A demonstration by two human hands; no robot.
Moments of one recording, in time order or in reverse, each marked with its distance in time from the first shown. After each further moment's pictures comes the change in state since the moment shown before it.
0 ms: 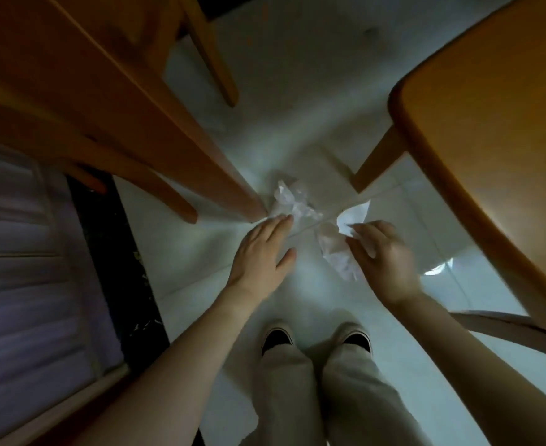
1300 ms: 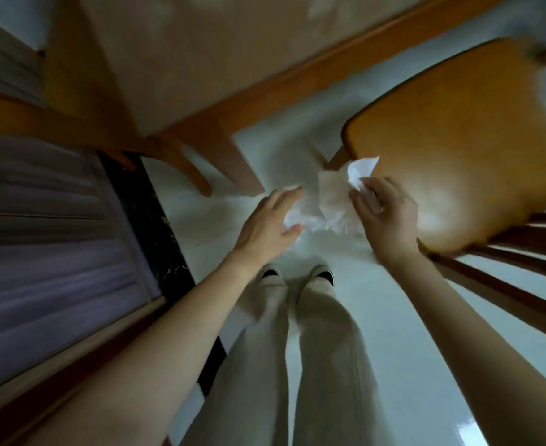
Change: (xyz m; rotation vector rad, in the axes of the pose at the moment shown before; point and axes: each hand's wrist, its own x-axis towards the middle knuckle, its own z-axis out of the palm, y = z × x) left_hand -0.088 0.125 -0.217 -0.295 -0.040 0.057; right_hand -0.023 -0.206 -0.232 0.090 0.123 0.146
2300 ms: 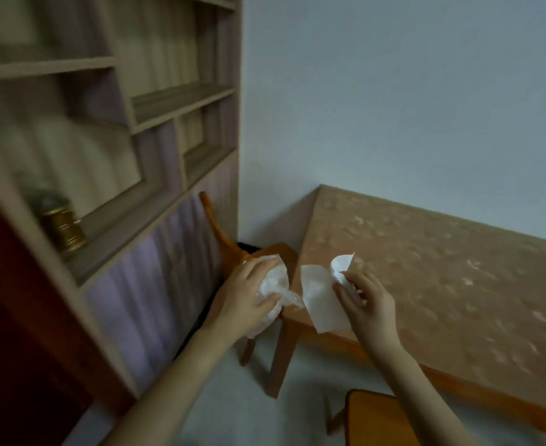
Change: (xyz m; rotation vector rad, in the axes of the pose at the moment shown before) left_hand -0.263 0.276 -0.292 0.171 1.107 -0.101; right_hand -0.027 -0.364 -0.264 0.200 -0.169 -0.916
